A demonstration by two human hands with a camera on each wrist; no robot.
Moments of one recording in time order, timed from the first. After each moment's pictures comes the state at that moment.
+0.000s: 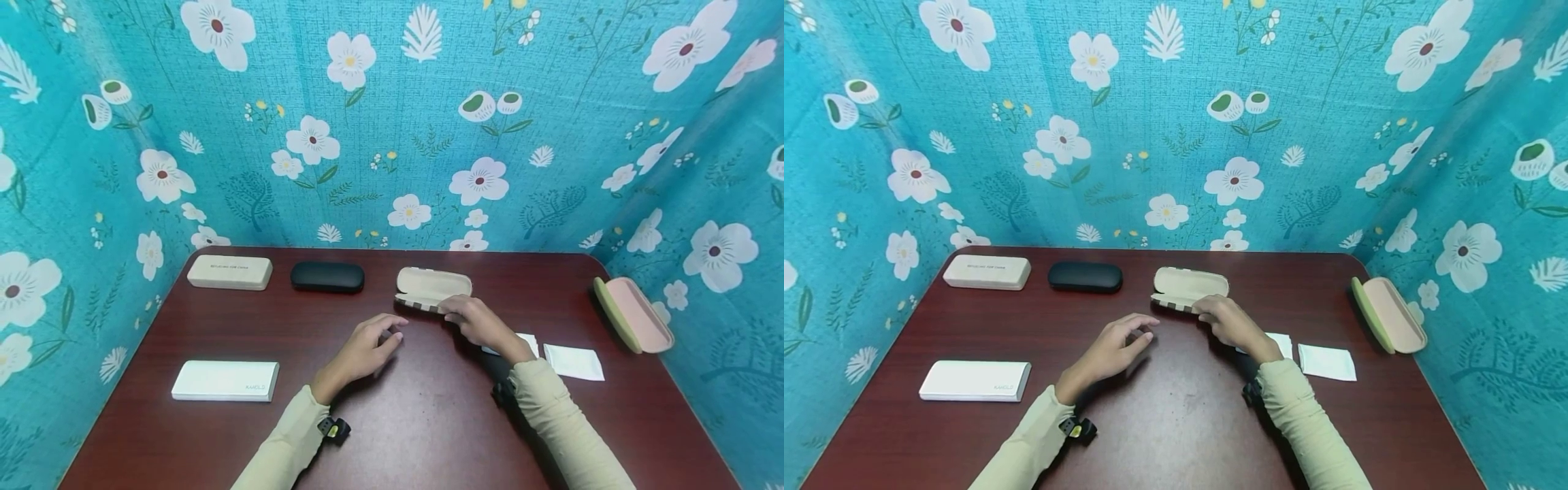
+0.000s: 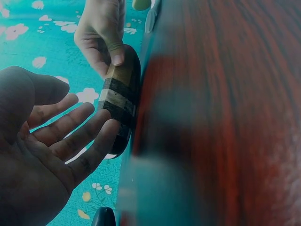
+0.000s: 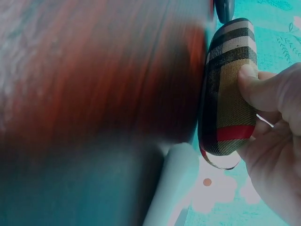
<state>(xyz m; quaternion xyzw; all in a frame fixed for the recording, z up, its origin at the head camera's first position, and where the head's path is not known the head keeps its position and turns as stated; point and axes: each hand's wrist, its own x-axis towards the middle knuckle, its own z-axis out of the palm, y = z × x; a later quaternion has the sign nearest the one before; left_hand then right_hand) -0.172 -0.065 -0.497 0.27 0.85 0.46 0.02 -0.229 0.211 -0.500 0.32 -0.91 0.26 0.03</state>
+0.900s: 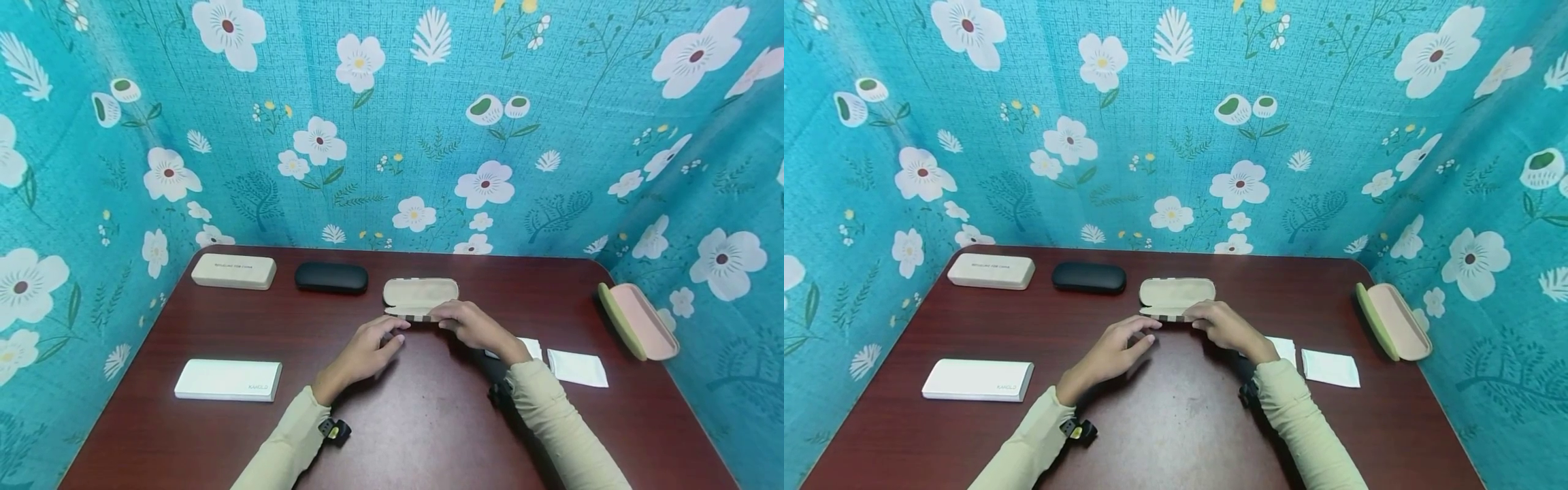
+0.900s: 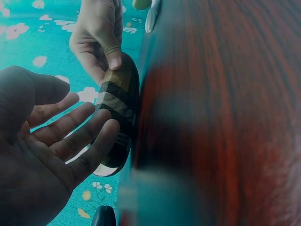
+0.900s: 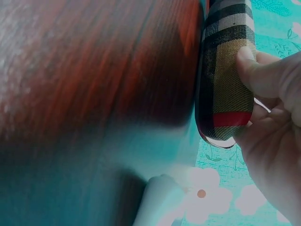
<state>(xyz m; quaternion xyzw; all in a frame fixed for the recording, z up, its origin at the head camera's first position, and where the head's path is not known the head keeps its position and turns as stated) -0.172 -0.070 -0.498 0.27 0.84 0.46 0.01 -0.233 0.199 -0.495 0.38 -0.88 0.27 -0.02</state>
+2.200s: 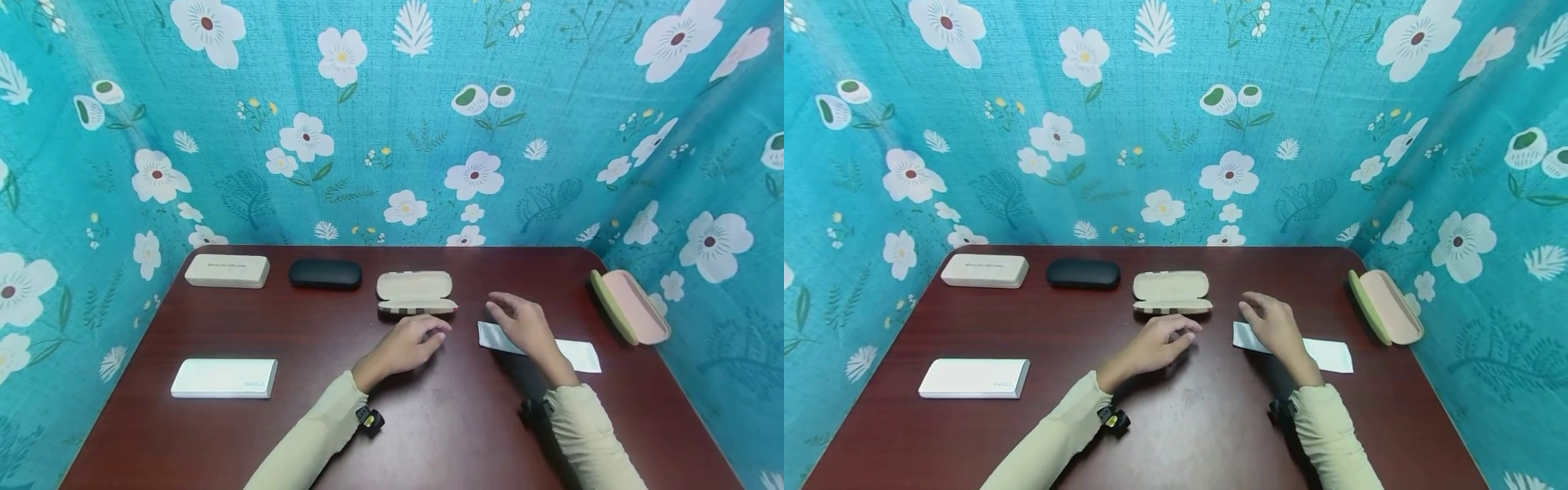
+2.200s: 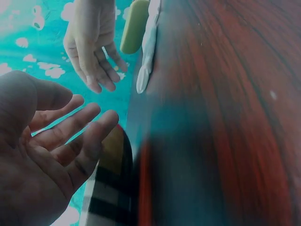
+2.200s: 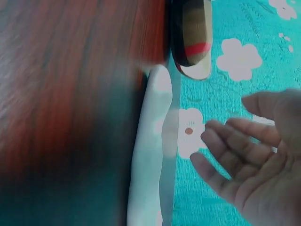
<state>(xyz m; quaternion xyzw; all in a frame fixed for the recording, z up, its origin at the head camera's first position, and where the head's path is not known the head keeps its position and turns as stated) -0.175 0.005 -0.486 0.33 0.86 0.39 0.04 -0.182 0.269 -0.479 0.06 -0.94 0.32 0.06</state>
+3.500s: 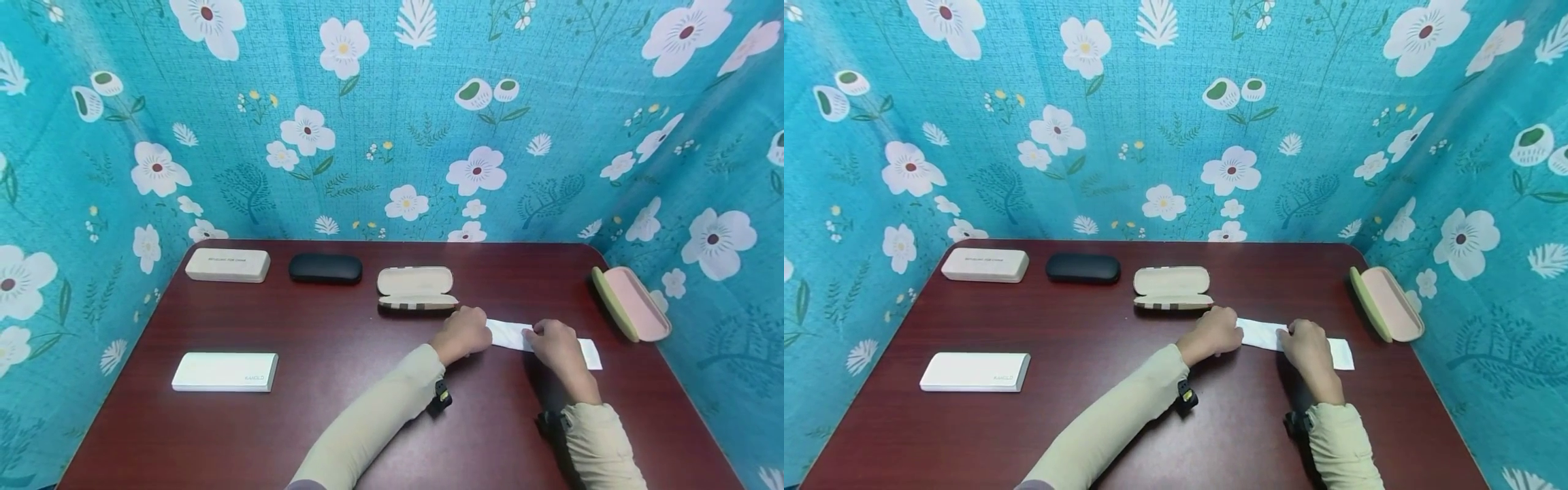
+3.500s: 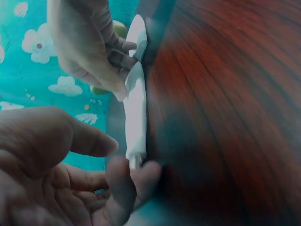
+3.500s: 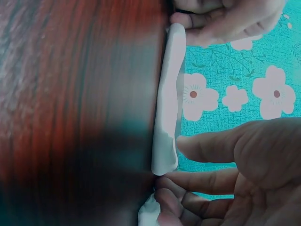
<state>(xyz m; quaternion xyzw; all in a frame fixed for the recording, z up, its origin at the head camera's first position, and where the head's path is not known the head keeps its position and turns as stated) -0.194 0.124 -0.479 0.16 0.95 0.24 0.15 -0.158 0.309 -0.483 -0.11 -0.97 0.22 -0.06</state>
